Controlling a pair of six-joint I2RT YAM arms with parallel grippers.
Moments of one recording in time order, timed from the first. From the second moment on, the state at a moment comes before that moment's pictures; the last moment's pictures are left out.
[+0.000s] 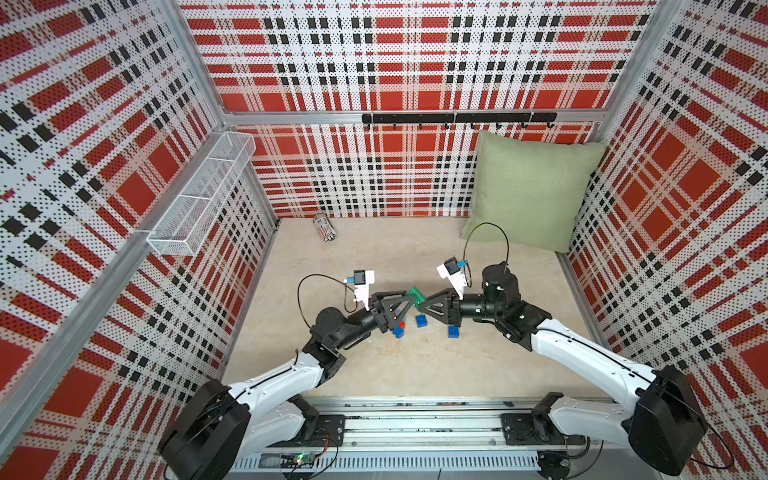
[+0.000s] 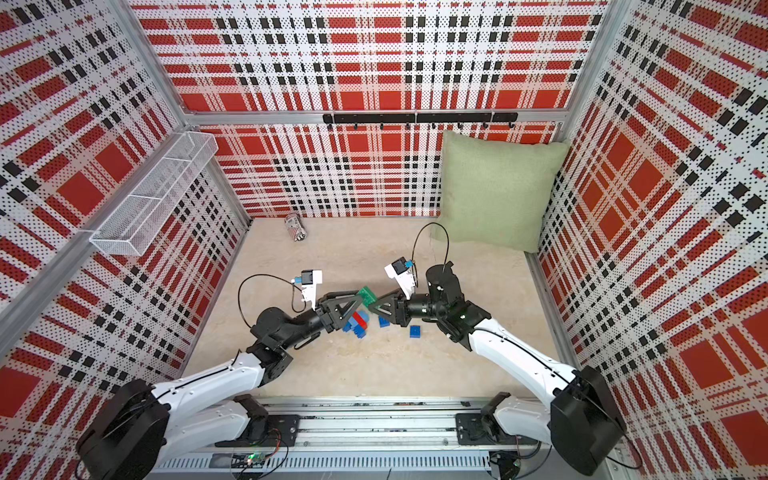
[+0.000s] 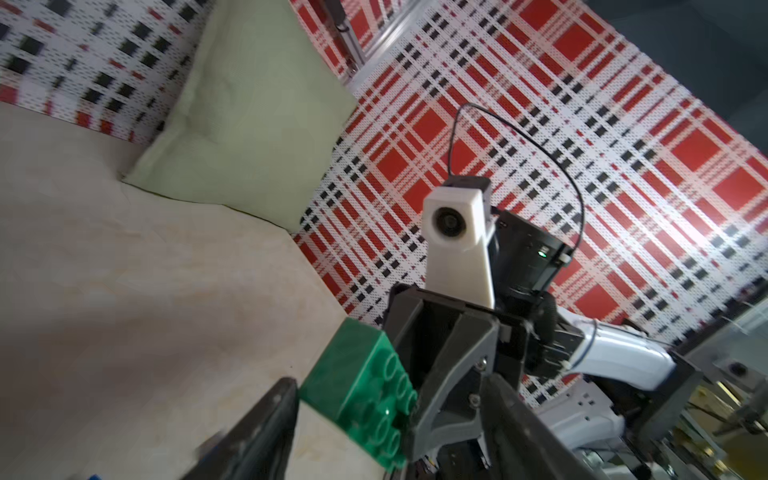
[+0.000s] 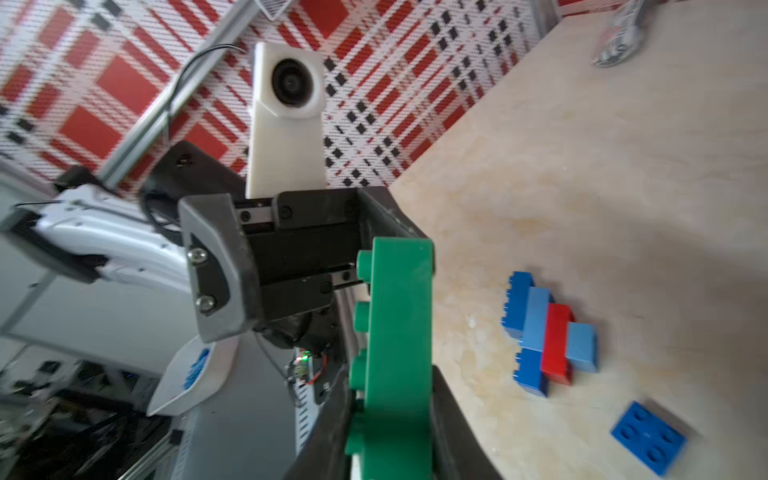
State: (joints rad) left arm -0.59 1.07 0.35 0.89 0.40 -0.88; right arm 0.63 1.21 0.82 0.01 -0.66 0.36
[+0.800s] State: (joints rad) left arm -0.33 1.36 0.32 0.57 0.13 -0.82; right arm 1.17 1.72 1.04 -0.33 0.22 0.38
